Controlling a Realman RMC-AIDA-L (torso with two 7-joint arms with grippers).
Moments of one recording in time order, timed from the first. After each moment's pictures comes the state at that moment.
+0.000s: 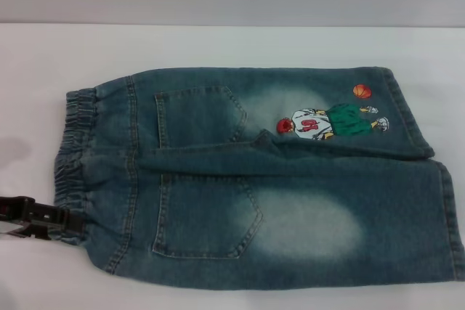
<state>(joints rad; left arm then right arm) -0.53 -1.88 0.66 0.70 2.49 1.71 -2.37 0.52 2.03 -1.69 -0.15 0.58 -1.11 0.09</state>
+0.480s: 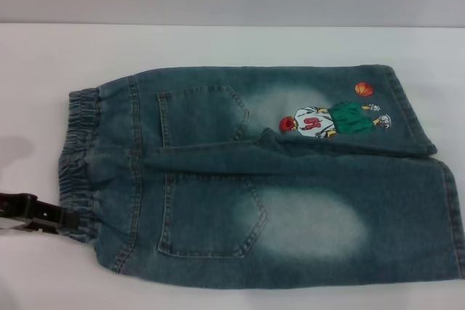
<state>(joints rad) -0.53 -1.89 0.66 0.71 2.49 1.70 -2.35 0.52 2.03 -1.69 -0.15 0.58 -1.11 0.09</state>
